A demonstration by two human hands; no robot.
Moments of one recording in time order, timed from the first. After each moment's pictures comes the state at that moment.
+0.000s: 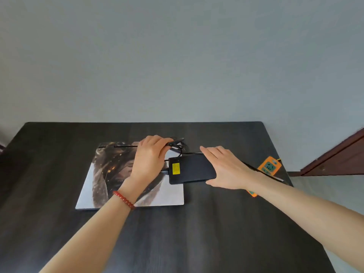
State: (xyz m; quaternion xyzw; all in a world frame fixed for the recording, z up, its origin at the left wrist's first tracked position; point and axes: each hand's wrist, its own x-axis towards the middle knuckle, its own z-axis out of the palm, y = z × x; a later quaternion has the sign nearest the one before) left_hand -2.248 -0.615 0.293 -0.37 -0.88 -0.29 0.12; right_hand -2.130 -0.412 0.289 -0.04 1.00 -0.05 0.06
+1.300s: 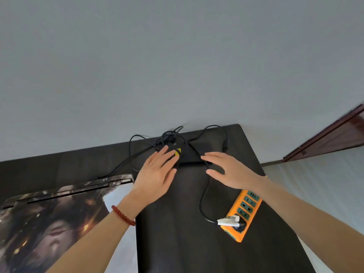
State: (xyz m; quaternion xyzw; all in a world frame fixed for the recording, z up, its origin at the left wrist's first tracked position) left_hand -2.337 -0.410 0.181 -0.53 -0.81 -0.23 0.03; right_hand -2.198 -0.192 0.190 0.10 0.96 -0.27 0.05
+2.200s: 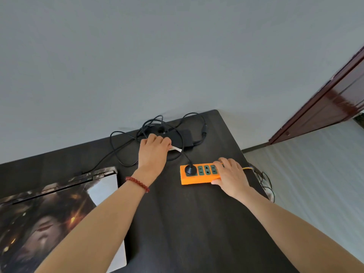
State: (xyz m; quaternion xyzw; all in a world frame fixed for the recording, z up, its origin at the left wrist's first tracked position) left_hand -2.301 -0.350 0.193 -0.47 -0.87 -0.11 0.03; right_hand -2.098 -0.197 0.125 0.26 0.96 -0.06 0.09
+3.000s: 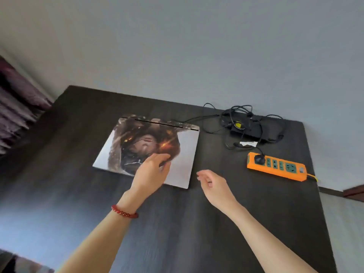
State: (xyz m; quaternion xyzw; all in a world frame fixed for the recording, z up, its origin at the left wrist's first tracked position) left_hand -2.193 -0.616 0.233 -0.17 -0.93 -0.32 -0.06; right_hand -2.104 -0.429 0.205 0.13 0.85 -0.50 0.08
